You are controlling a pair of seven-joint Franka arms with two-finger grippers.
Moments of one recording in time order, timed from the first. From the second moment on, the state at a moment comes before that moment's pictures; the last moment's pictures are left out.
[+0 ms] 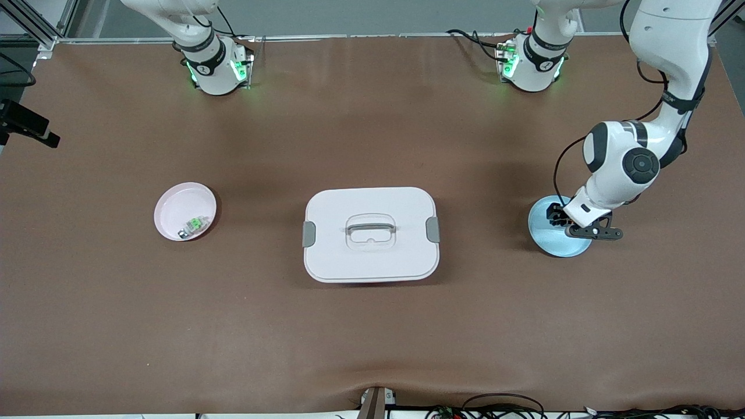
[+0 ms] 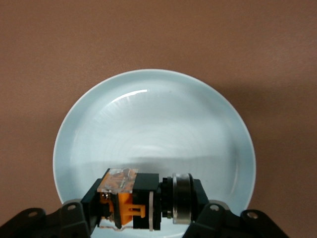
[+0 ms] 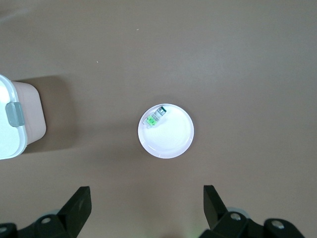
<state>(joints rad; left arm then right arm) 0.01 0.31 -0.03 -2.27 0.08 2.60 0.02 -0.10 0.01 0.00 -1.43 0.06 1.42 0.00</state>
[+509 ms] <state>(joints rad) 0.01 0.23 -0.08 -2.12 0.08 2.28 -0.16 -0.09 0.01 0.01 -1.44 0.05 1.42 0.01</state>
